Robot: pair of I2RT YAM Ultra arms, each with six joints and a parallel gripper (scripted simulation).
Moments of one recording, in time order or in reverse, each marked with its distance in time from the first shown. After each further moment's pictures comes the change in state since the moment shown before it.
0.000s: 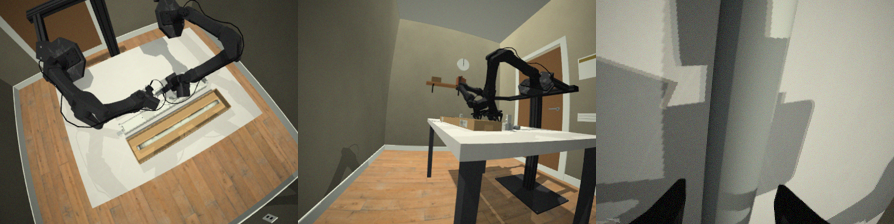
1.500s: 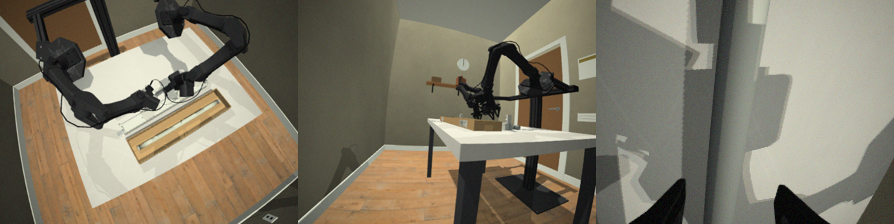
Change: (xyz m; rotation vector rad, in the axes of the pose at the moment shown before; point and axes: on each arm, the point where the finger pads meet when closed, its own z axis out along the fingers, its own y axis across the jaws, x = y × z) left arm -0.003 -0.001 -0.052 -0.001 -0.013 0.006; right arm 0.000 0.000 0.000 0.000 -0.002 0.001
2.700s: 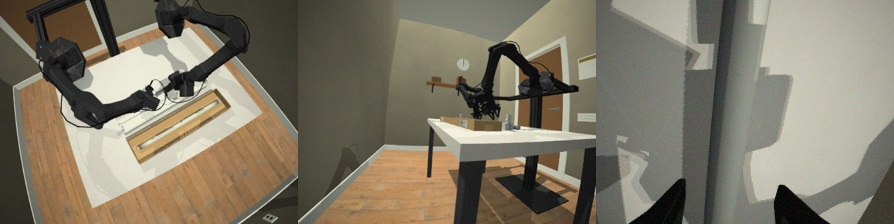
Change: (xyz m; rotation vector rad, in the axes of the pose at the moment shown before) left arm 0.000 0.000 0.000 -0.002 0.000 0.001; right arm 0.000 0.000 0.000 0.000 0.000 0.000
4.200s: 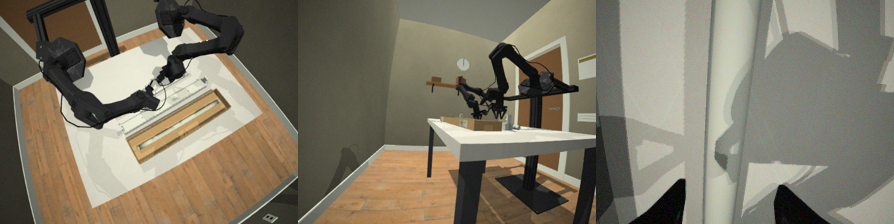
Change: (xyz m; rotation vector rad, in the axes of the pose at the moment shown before) left arm 0.003 -0.027 0.015 -0.474 0.016 0.034; right arm 0.000 0.000 0.000 0.000 0.000 0.000
